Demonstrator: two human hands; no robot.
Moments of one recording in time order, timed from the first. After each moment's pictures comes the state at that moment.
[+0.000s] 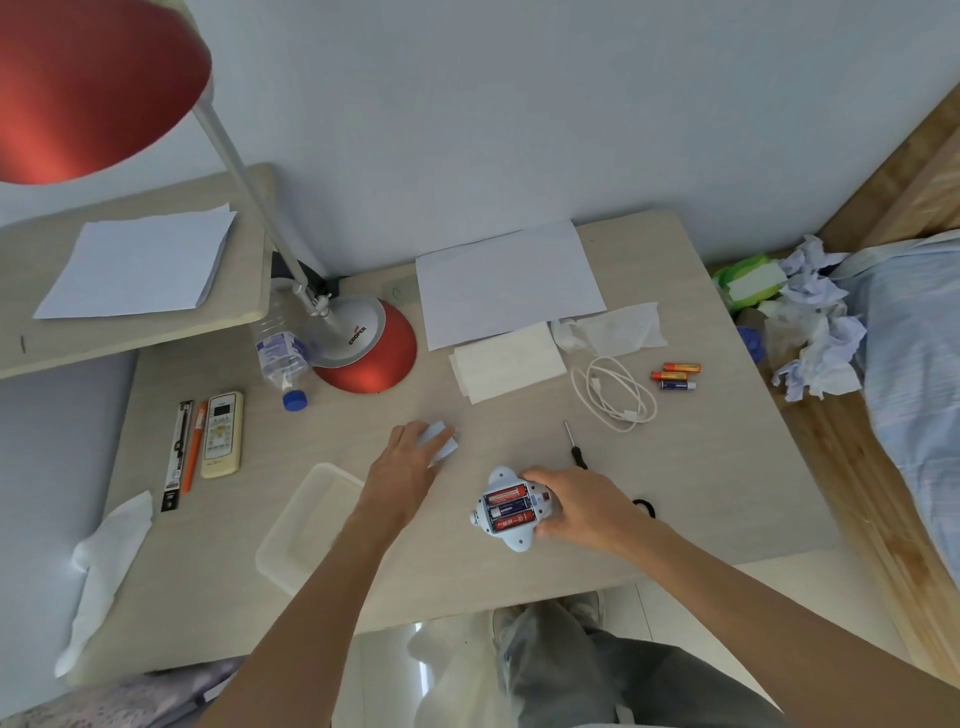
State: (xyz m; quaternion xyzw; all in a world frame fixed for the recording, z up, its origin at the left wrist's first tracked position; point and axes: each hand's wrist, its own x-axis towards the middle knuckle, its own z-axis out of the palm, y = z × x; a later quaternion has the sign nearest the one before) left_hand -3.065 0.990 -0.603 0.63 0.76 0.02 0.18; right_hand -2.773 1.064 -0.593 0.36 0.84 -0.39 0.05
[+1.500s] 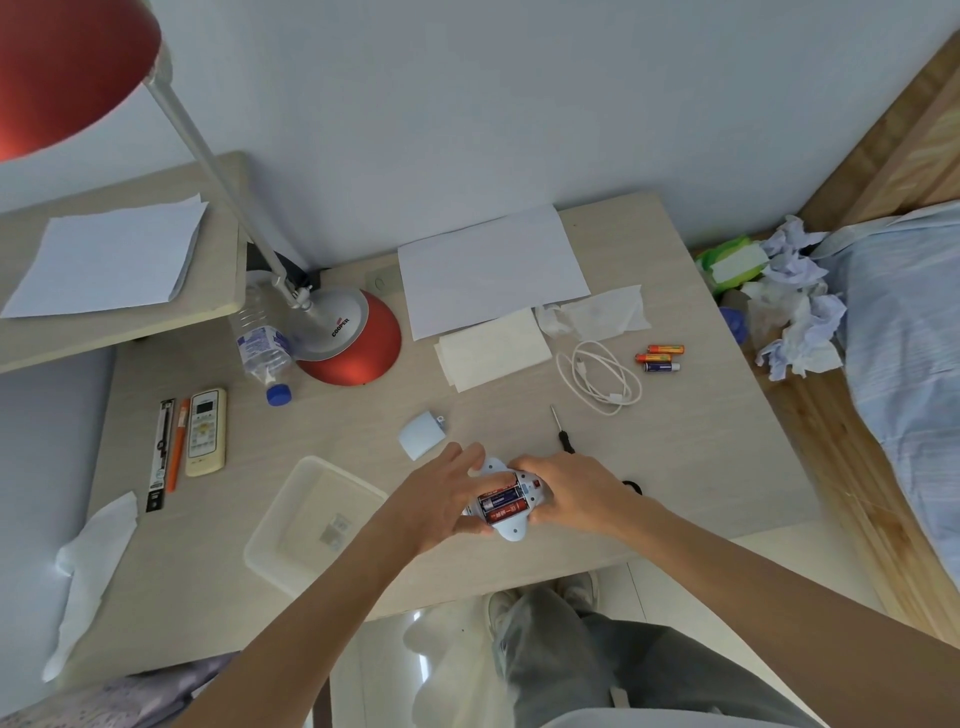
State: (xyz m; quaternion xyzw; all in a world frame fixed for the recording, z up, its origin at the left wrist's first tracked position) left_hand -3.006 0.977 -0.565 0.81 0.55 -0.05 0.20; right_hand -2.772 1.065 -0.584 0.34 0.86 -0.37 0.06
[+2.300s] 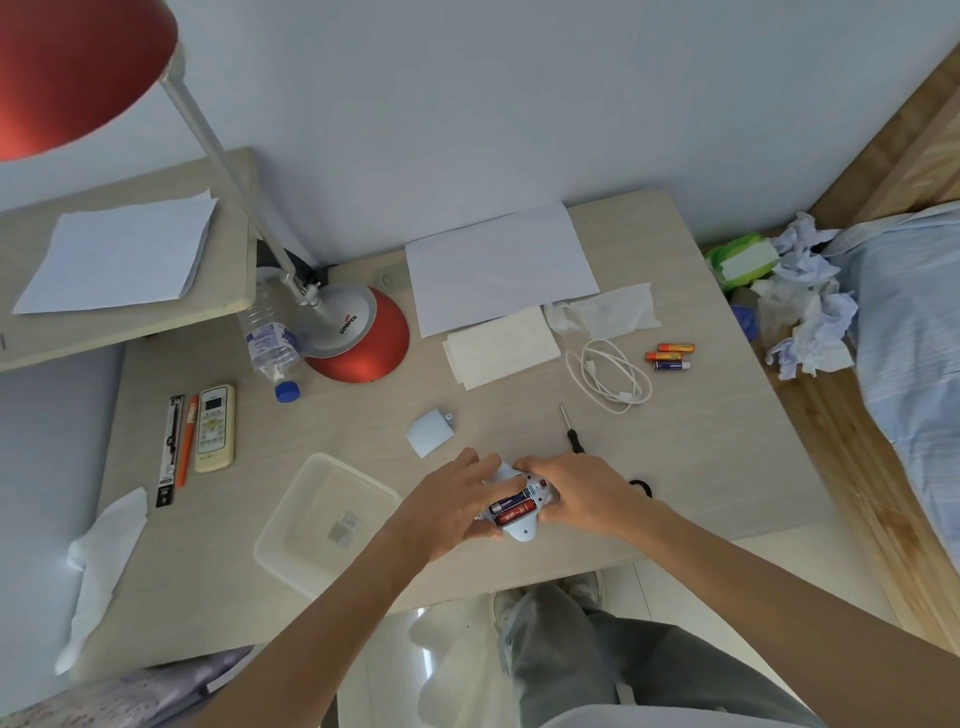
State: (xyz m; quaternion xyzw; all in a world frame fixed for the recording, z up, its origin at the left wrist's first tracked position) left_hand -3.000 0.969 -0.569 0.82 0.53 -0.04 0.19; right_hand -2.774 1.063 -0.586 0.34 0.87 -0.35 0.05
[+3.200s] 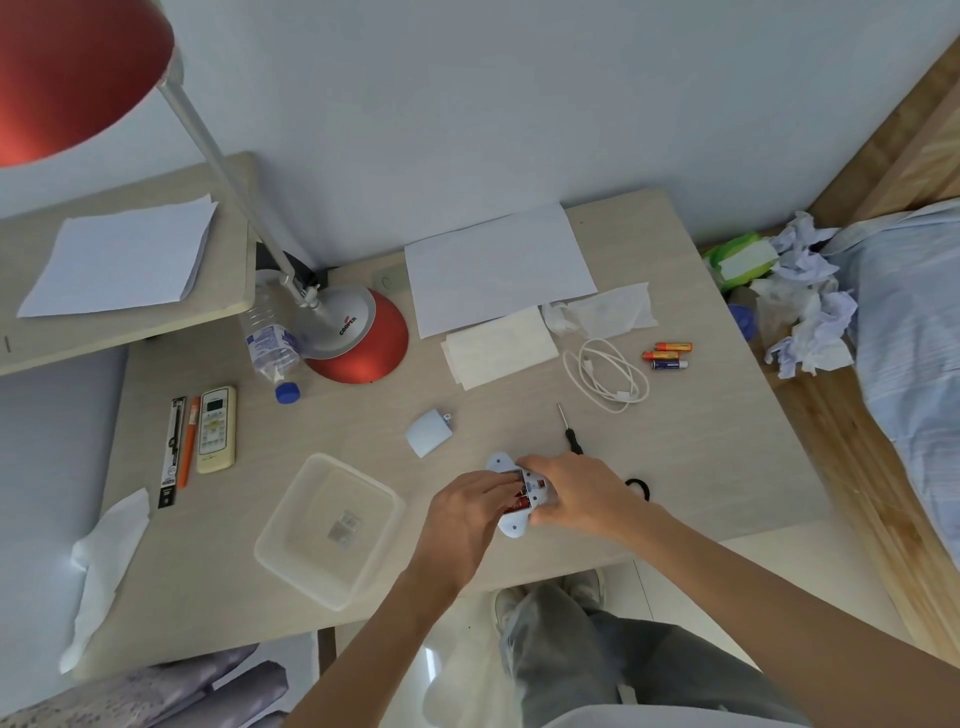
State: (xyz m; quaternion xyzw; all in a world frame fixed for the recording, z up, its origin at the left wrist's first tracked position) left_hand -2.962 0.943 -0.574 0.73 0.63 0.21 0.15; right_hand -2.776 1.058 -0.589 0.37 0.85 -0.36 0.06
